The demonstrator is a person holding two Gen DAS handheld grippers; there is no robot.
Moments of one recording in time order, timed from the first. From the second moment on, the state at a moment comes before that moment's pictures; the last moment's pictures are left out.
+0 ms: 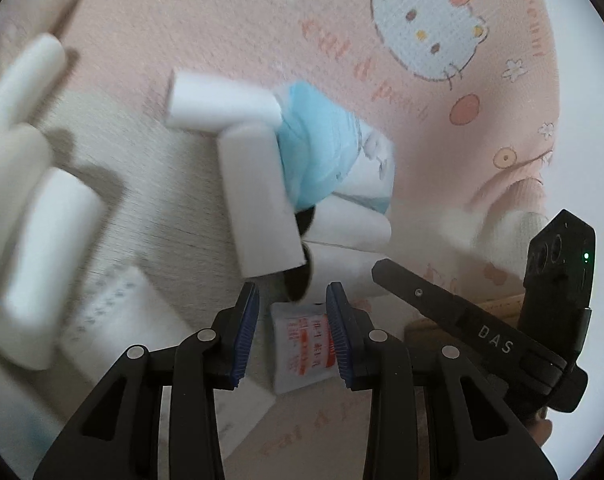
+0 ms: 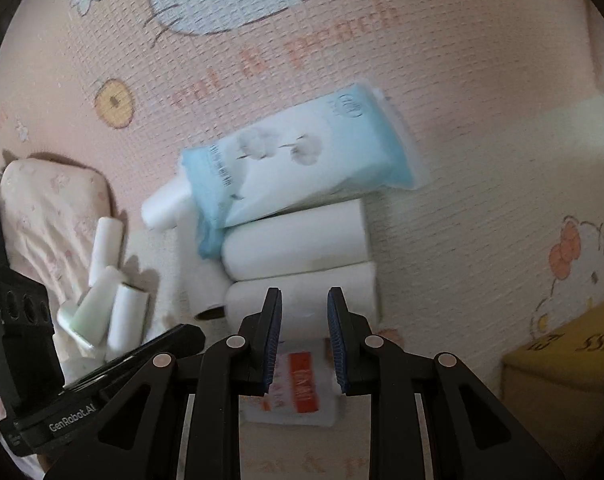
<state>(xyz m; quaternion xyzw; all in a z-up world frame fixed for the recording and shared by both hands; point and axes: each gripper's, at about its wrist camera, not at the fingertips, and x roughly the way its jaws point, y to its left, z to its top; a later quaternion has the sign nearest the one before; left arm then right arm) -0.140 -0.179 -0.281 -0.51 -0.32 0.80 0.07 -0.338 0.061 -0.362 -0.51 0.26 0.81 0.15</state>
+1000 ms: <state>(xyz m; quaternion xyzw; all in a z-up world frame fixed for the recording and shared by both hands) -0.169 -0.202 -0.302 -0.68 -0.05 0.73 0.05 -0.293 -0.054 -0.403 -0.56 0.26 0.78 0.12</state>
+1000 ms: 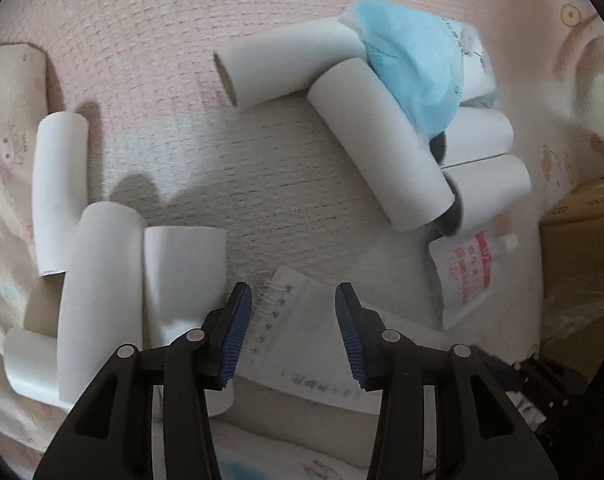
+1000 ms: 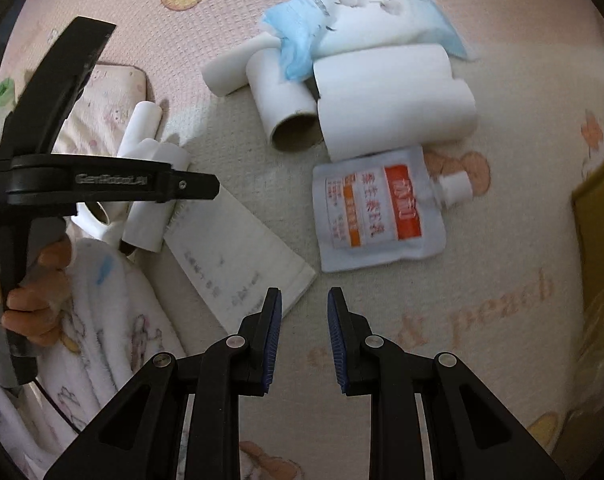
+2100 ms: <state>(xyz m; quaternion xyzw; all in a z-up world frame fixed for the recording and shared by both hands) -0.114 -0.135 -0.304 -0.68 -0.02 0.72 0.17 -0.227 -0.014 -0.422 -0.52 0.37 0.75 0.16</state>
